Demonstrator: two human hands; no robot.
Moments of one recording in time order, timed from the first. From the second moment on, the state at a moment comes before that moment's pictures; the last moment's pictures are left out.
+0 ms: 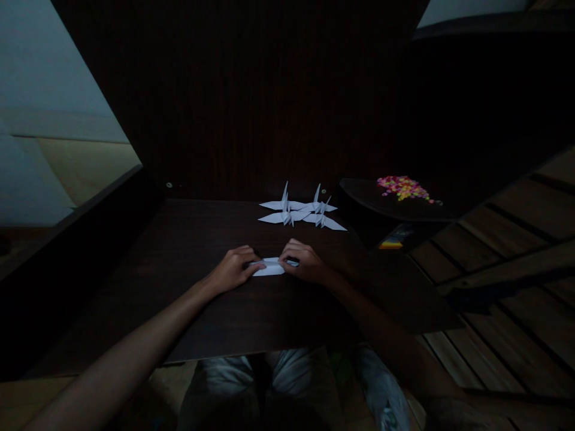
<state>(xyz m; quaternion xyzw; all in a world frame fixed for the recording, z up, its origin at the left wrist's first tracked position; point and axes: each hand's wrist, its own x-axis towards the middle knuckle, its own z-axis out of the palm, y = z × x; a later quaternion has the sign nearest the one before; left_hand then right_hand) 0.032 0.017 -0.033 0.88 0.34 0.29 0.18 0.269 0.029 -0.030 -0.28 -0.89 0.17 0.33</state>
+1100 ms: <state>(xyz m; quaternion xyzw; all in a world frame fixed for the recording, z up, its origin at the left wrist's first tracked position) 0.030 0.020 -0.037 0.87 0.31 0.31 0.21 0.252 0.024 -0.029 -0.38 -0.85 0.25 0.28</state>
